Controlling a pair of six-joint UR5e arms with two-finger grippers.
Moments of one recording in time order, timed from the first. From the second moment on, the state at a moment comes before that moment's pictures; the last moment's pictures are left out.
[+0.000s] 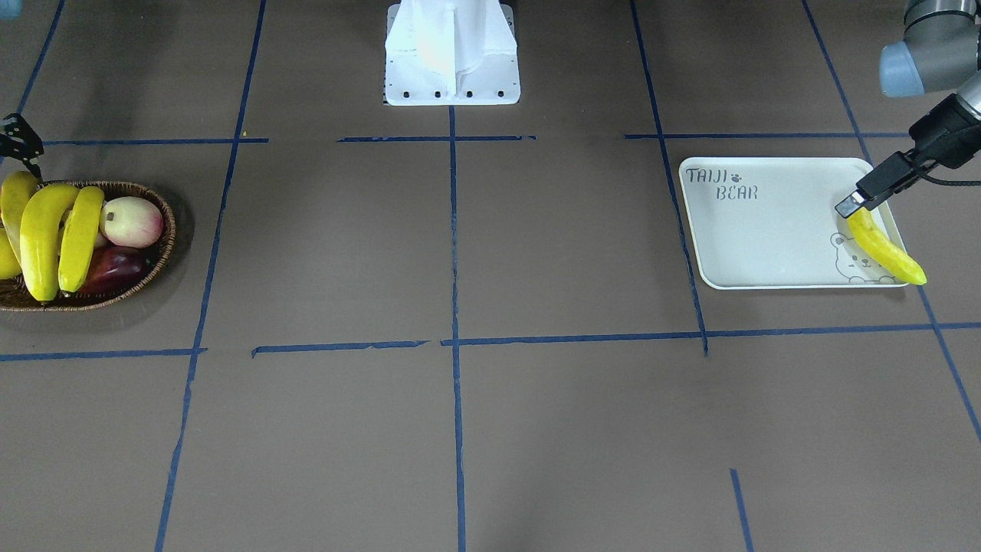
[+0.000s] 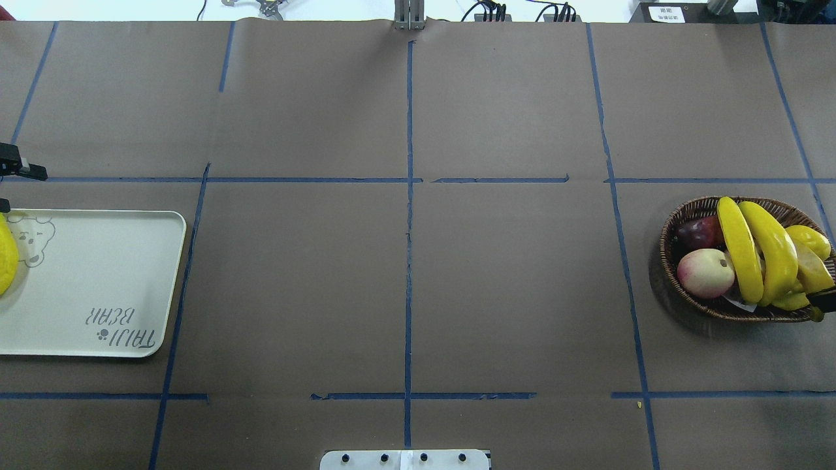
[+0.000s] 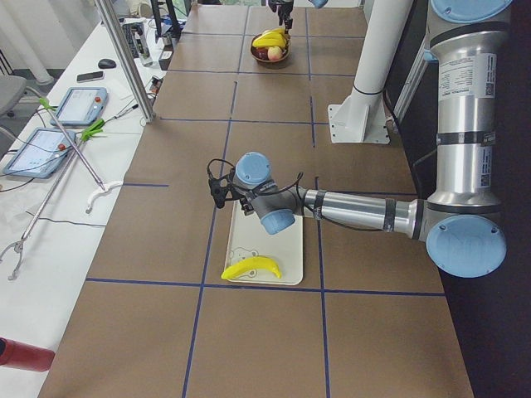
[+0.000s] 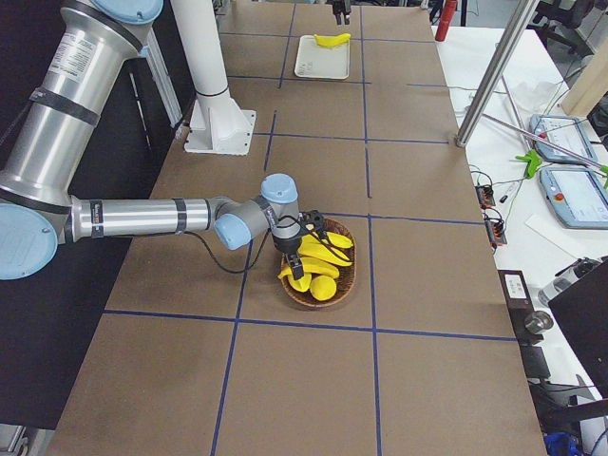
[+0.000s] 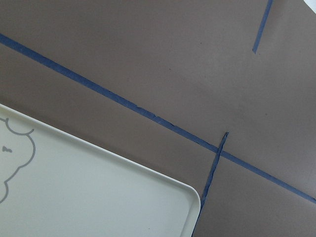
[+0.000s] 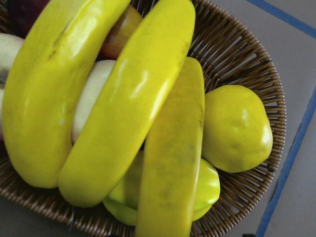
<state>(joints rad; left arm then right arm) -1.20 -1.49 -1.69 -2.50 -2.43 -1.40 0.97 -1.99 1.96 -1.06 2.03 0.31</state>
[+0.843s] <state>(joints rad) -1.20 -1.49 -1.68 -2.50 -2.43 -1.40 0.94 -1.97 1.95 -1.07 1.99 0.30</state>
